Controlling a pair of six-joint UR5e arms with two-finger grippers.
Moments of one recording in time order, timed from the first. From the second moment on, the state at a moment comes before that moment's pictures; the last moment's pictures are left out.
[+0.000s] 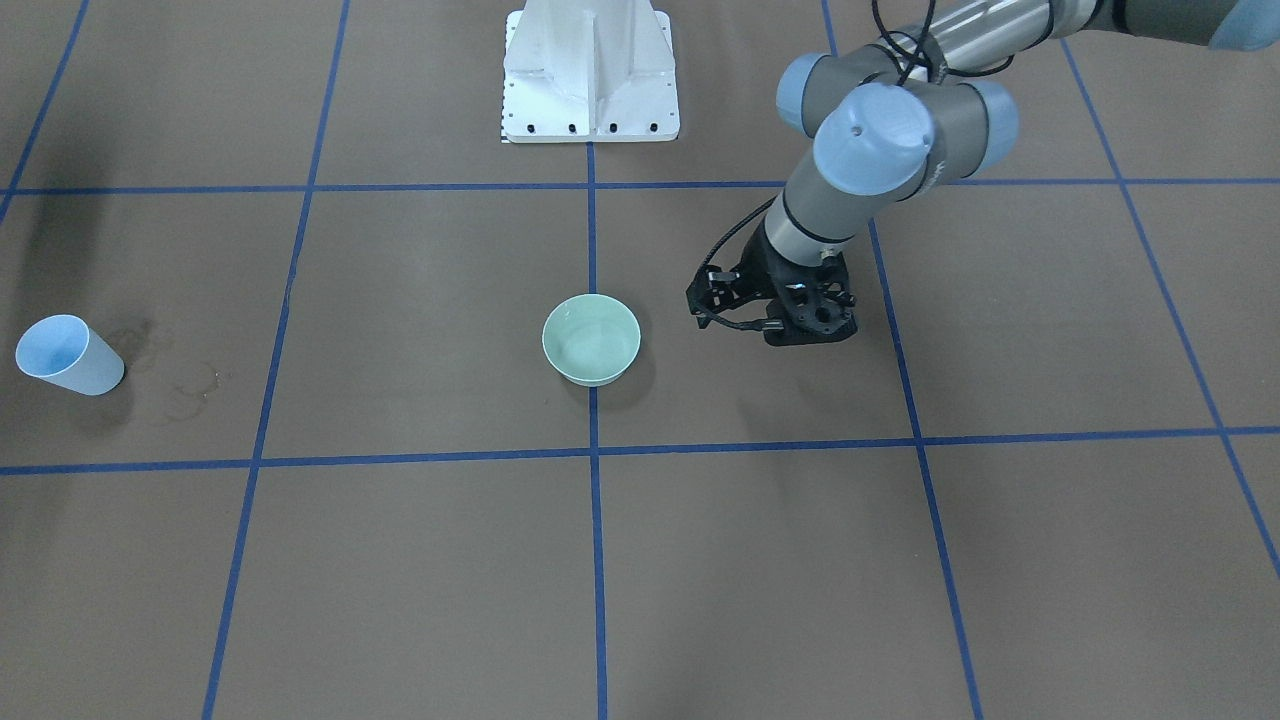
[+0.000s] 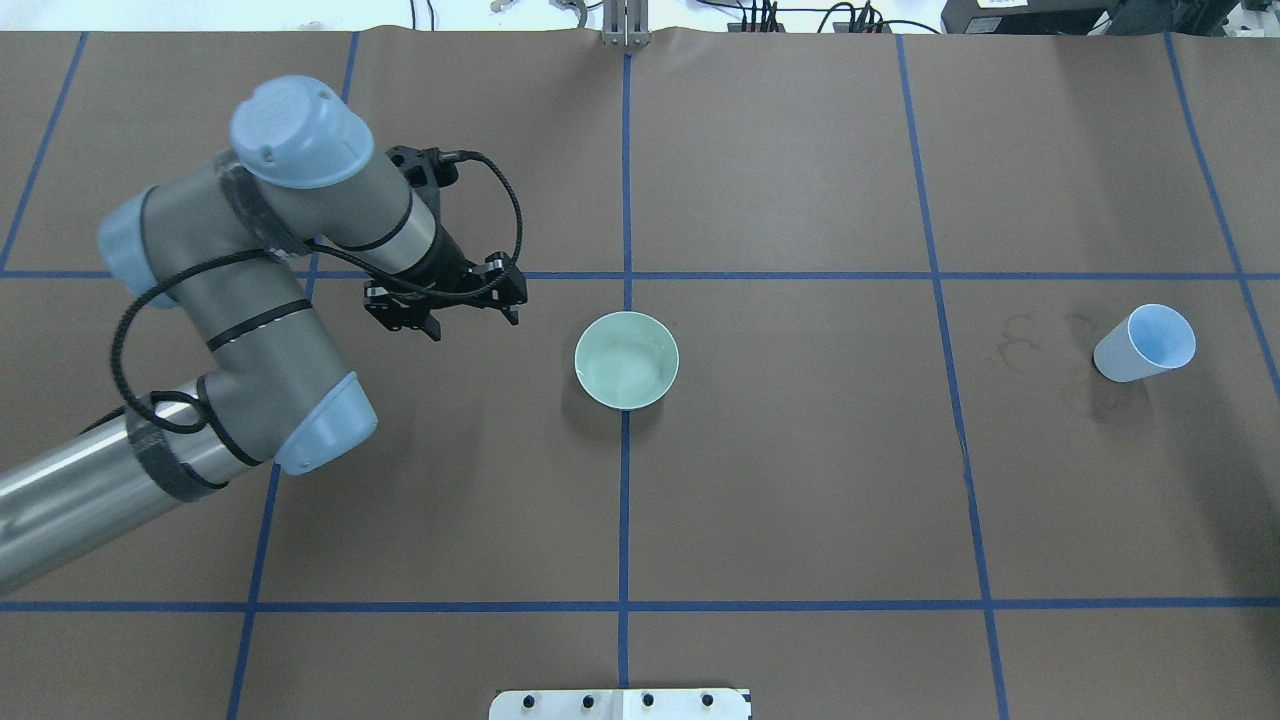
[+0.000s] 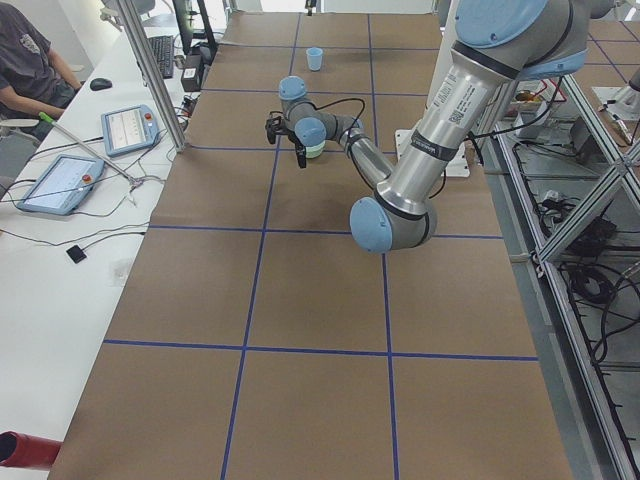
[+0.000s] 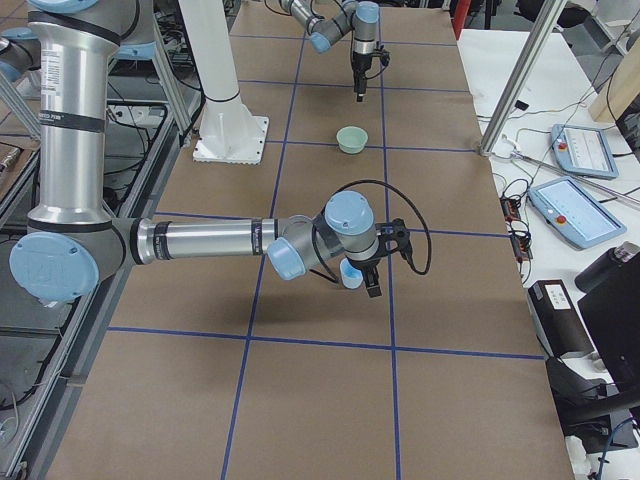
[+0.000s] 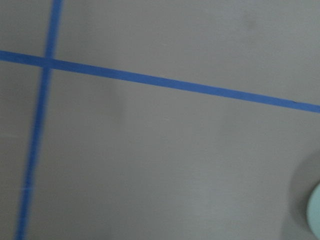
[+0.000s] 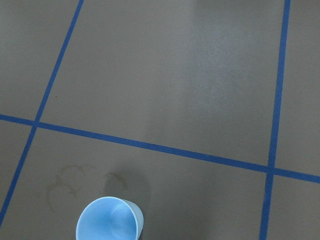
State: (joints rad) left arm -0.69 -2.22 -1.60 -1.74 -2.14 -1.26; right arm 1.47 -1.64 1.74 -1.20 2.42 0.17
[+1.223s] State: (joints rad) left arm -0.58 -2.36 -1.40 -1.77 -2.10 -1.30; right arm 1.52 -1.56 1.77 -1.65 2.41 -0.25
